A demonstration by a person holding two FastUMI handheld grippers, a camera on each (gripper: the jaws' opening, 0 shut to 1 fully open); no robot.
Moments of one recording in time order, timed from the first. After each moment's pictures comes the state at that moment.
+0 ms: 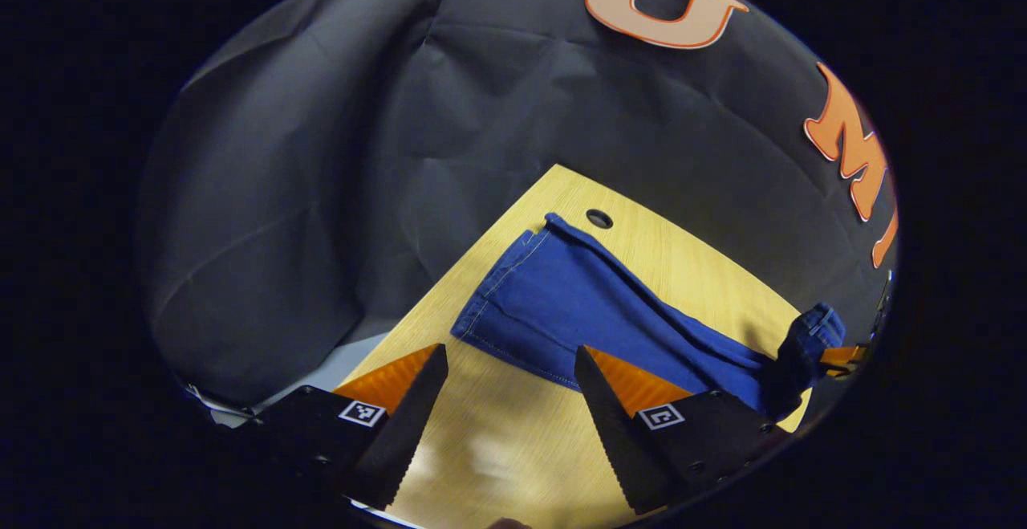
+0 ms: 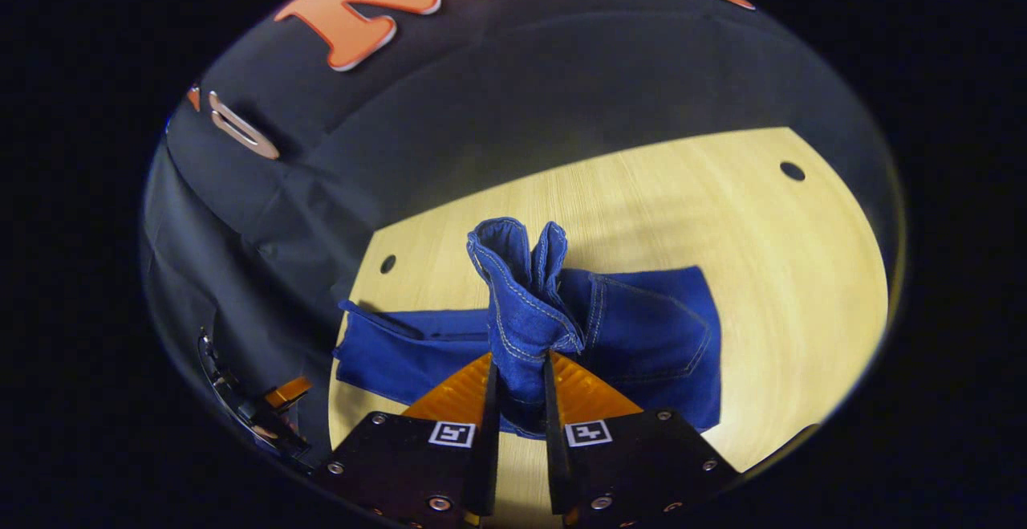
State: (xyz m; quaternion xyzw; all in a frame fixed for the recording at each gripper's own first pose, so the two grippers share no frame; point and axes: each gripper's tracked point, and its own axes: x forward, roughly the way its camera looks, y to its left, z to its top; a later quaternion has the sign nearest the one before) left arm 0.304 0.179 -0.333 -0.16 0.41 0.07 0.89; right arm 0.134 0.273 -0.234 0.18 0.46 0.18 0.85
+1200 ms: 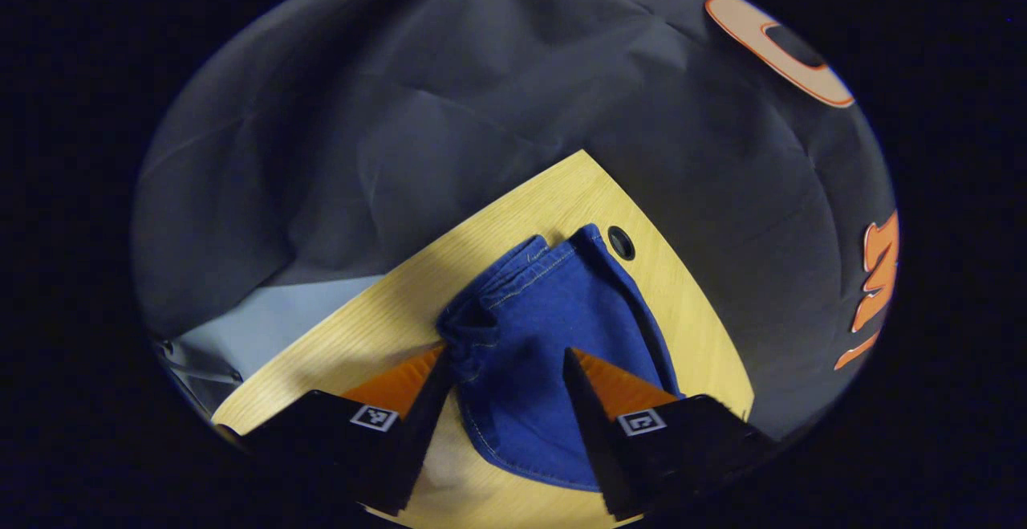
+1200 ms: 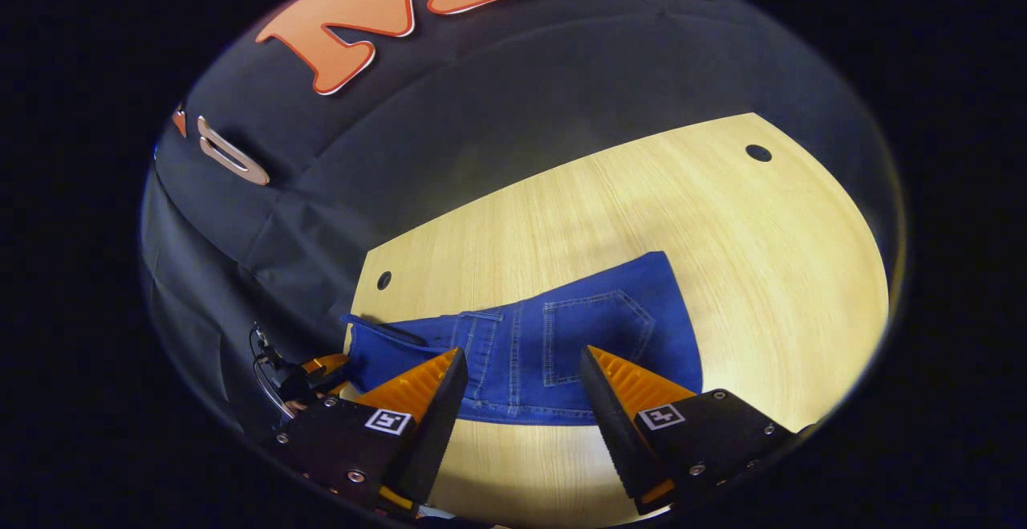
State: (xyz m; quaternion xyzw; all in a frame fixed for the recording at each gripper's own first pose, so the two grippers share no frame) left arm 0.403 0.176 -0.371 -0.28 0.42 0.07 0.86; right arm 0.113 0.230 -0.195 0.23 0.43 0.14 0.86
